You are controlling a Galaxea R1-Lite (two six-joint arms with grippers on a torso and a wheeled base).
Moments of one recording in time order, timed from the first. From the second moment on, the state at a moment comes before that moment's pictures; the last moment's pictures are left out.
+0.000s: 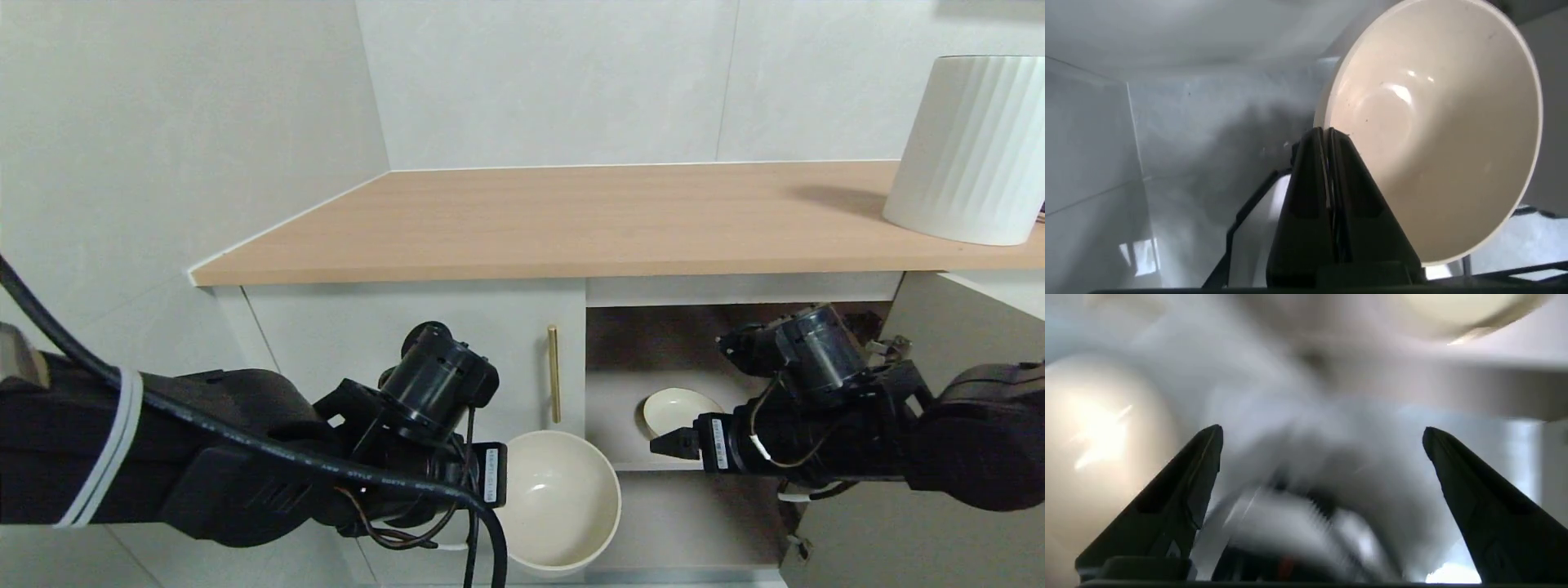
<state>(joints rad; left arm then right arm) -0.69 1.82 -0.96 0.11 0.17 -0.61 0.58 1.76 -0.87 -0.14 0.05 0.46</state>
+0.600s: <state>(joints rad) -0.76 1.81 -0.97 0.11 0.17 -0.62 0.71 1.68 -0.81 -0.09 0.08 0.38</state>
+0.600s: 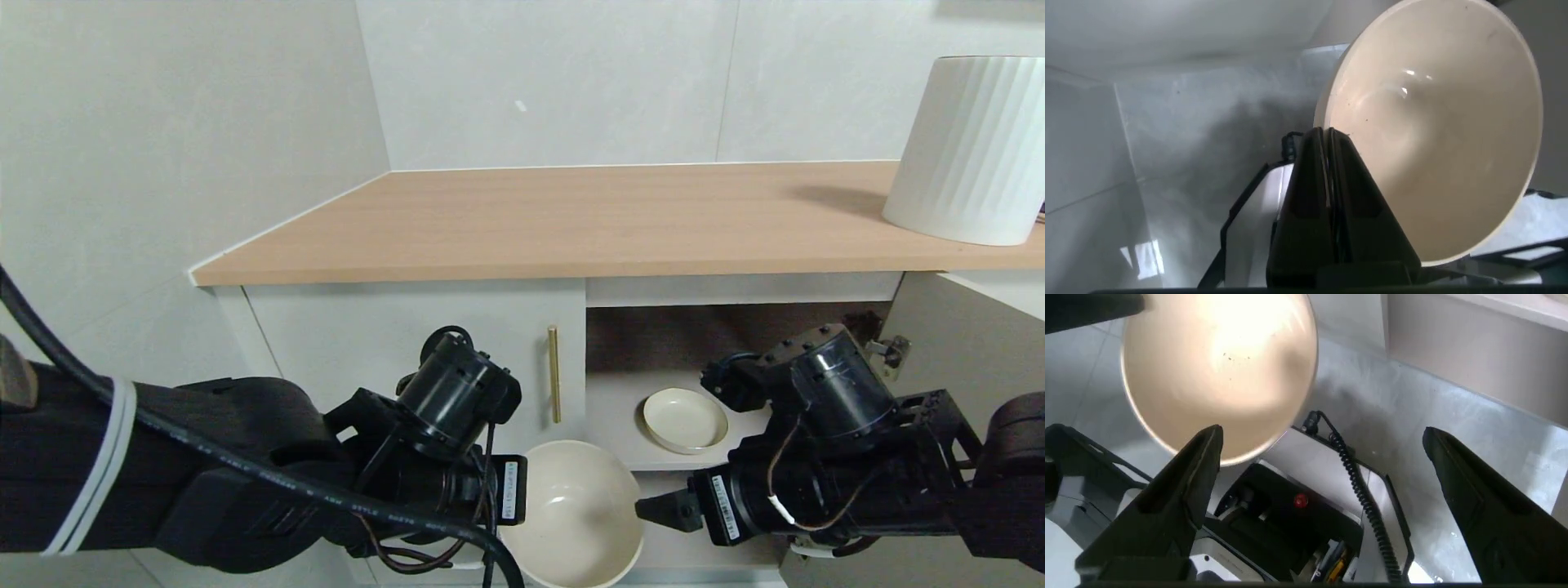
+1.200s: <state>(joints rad) -0.82 1.79 -0.97 0.11 0.17 -0.62 0.73 1.76 -0.82 -0.10 0.07 0.38</state>
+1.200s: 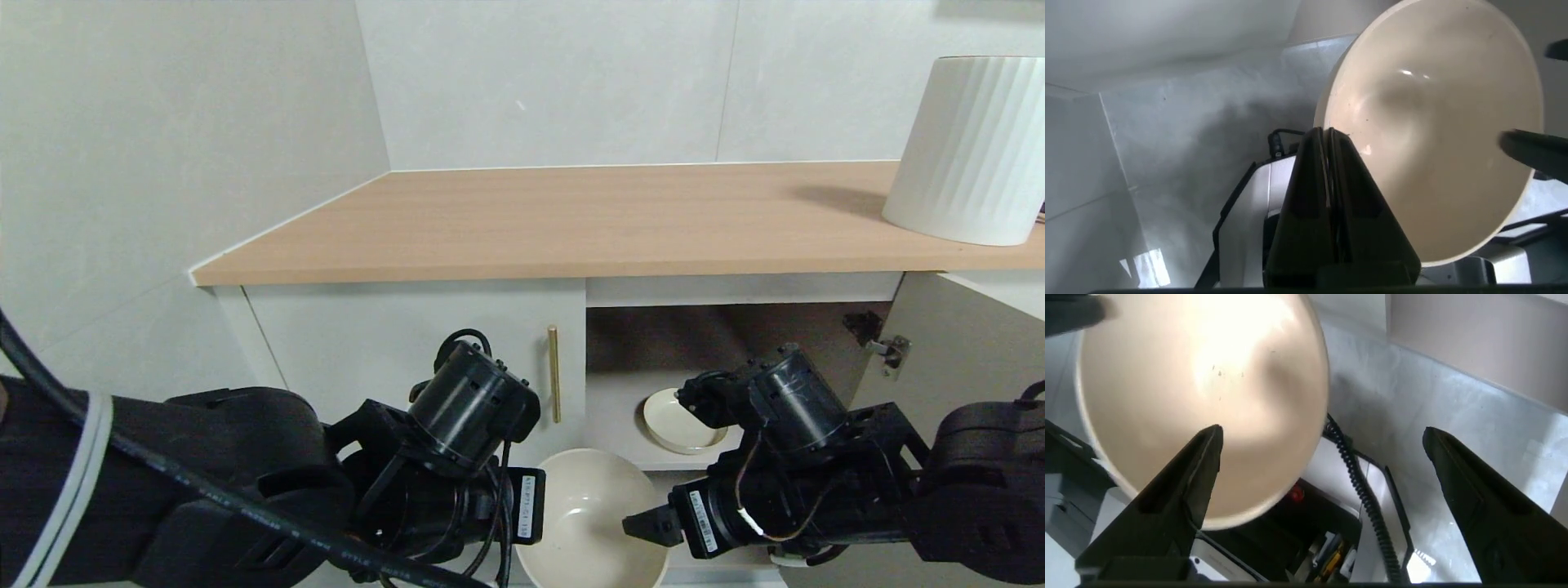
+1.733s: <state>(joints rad) -0.83 1.79 -0.97 0.11 0.17 -0.62 0.73 1.78 -0.82 -0.11 0.07 0.38</state>
